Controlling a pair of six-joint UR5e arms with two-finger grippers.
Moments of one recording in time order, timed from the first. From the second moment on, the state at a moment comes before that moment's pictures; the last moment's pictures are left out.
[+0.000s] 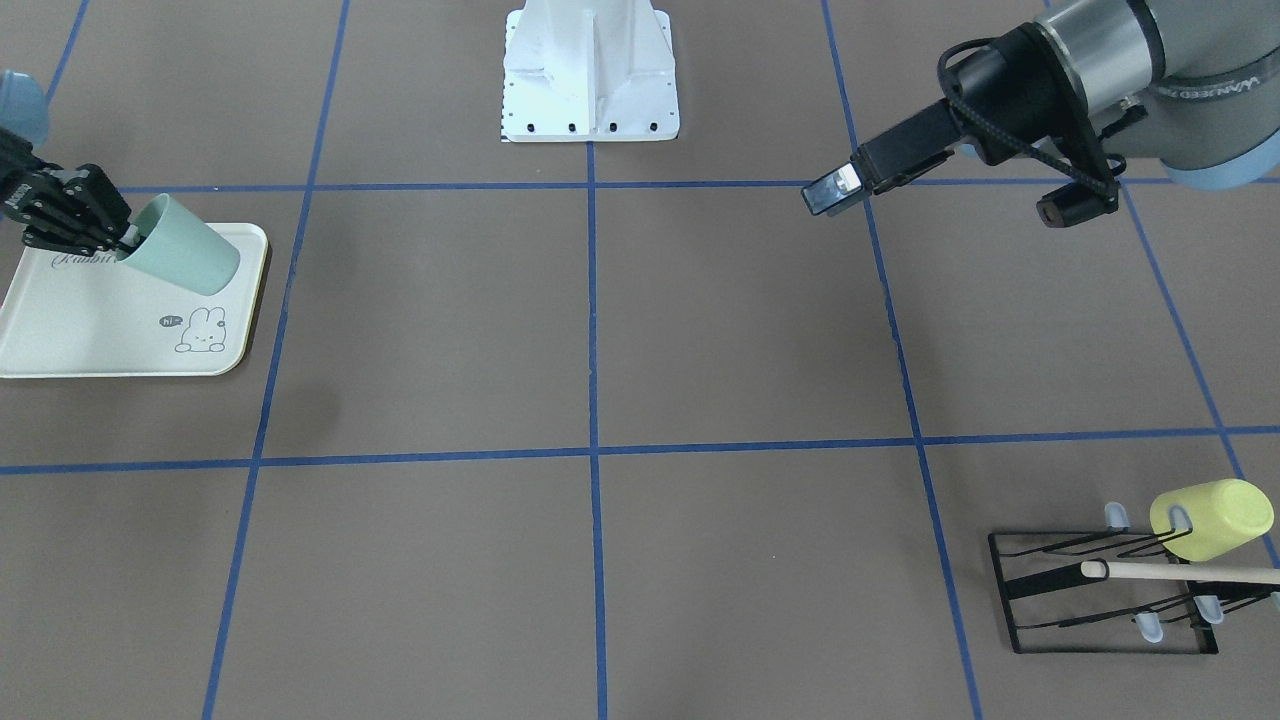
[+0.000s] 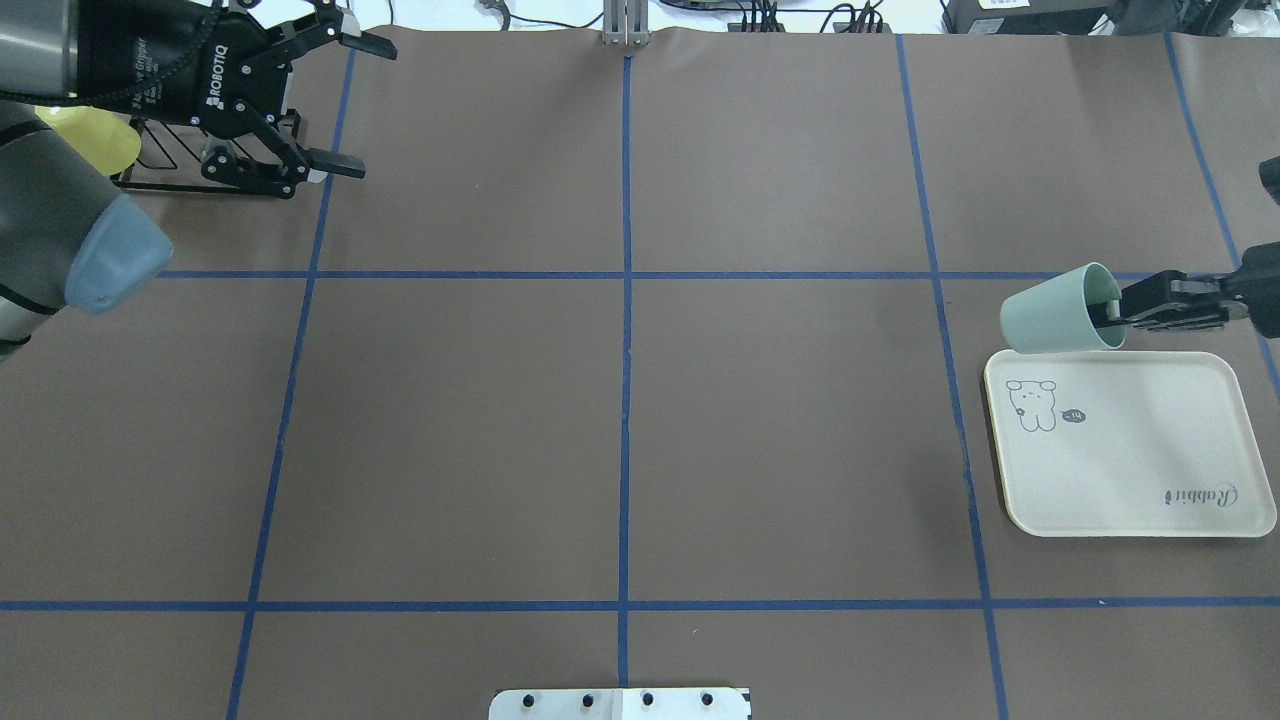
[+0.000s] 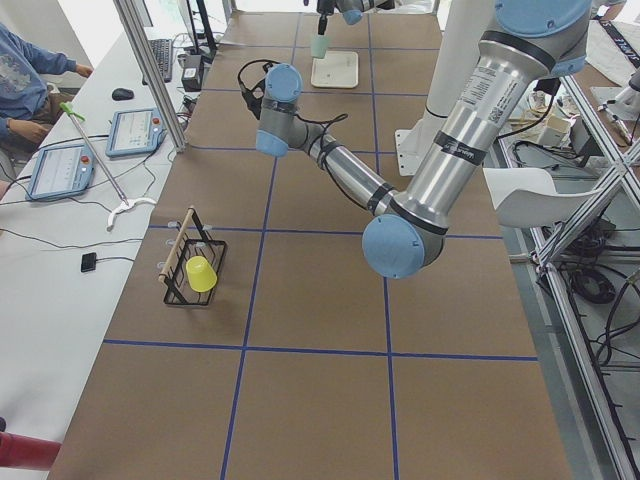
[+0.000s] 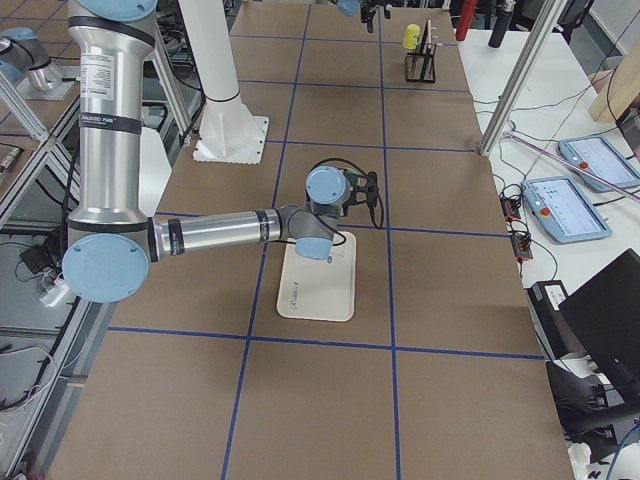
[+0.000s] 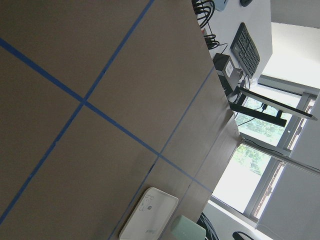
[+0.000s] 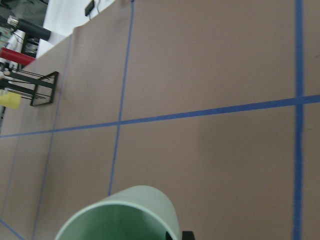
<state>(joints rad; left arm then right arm) -1.04 -2.06 -1.71 -2.73 -2.40 -2.31 1.12 -1.66 1.73 -0.38 2.49 1.29</state>
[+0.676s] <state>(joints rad) -1.05 -2.07 -1.80 -2.41 -2.40 -2.16 1.13 -1.86 1.75 -0.67 2.37 0.99</state>
